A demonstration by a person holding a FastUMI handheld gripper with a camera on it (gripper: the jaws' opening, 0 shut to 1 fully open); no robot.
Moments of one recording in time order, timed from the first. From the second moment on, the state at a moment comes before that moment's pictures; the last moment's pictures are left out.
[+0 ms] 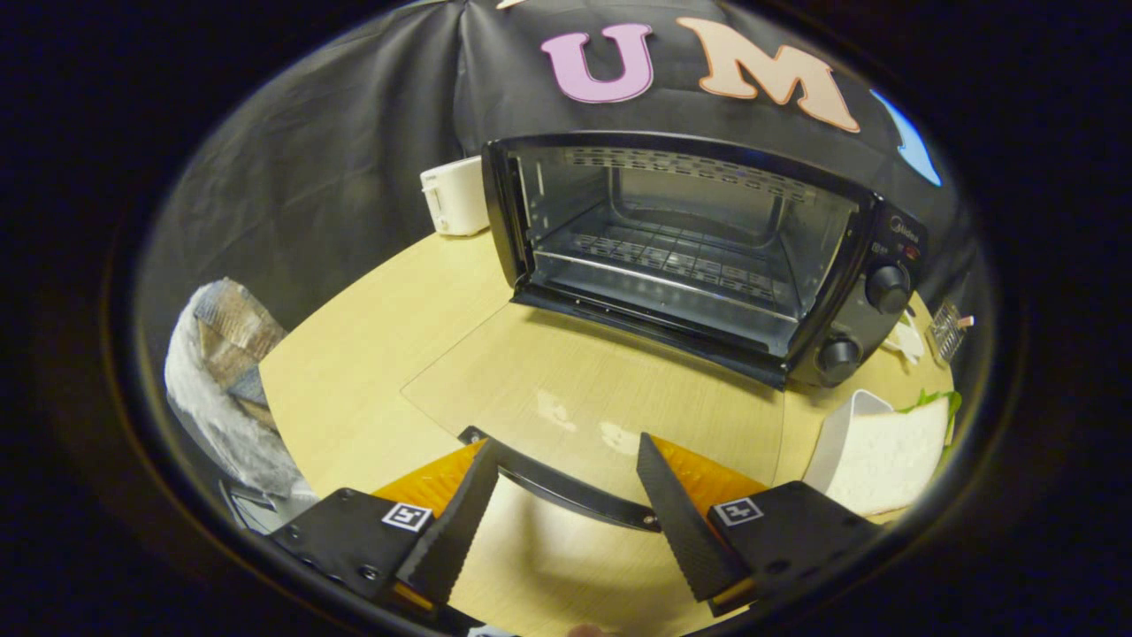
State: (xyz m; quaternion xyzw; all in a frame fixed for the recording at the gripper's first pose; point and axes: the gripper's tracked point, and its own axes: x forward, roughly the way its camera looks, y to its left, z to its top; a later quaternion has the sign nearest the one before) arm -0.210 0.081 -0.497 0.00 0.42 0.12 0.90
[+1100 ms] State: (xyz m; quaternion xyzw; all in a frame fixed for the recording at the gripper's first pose) arm -0.187 -0.209 -0.367 0.07 0.29 -0.11 0.95
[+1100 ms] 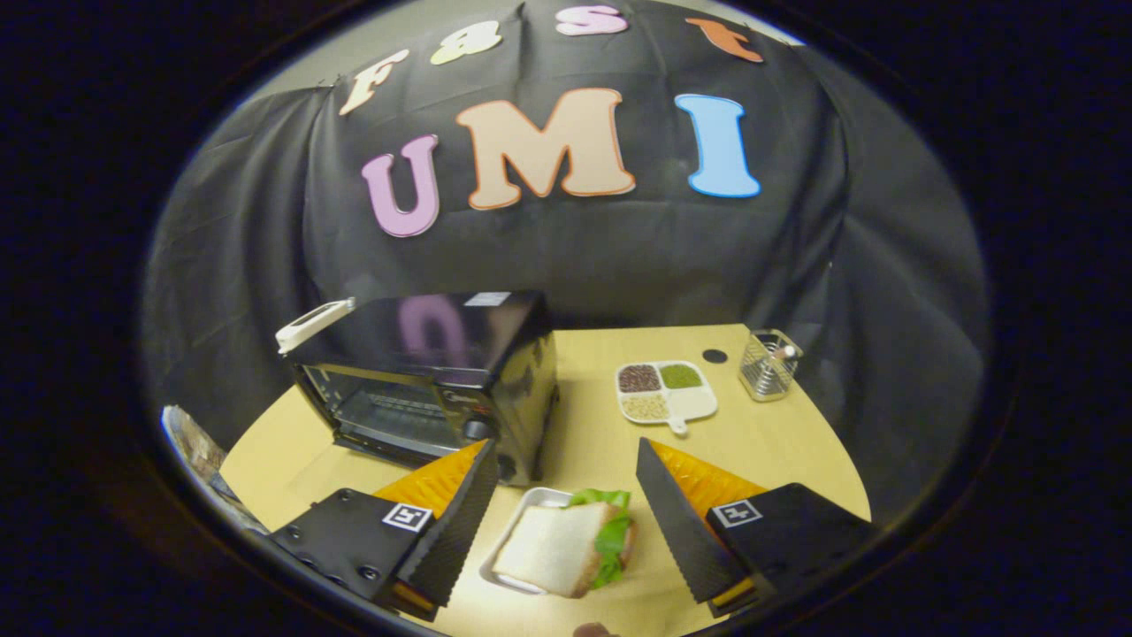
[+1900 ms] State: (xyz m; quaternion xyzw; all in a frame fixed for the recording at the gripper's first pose) arm -0.234 -0.196 -0.473 0.21 0.41 -0.11 0.88
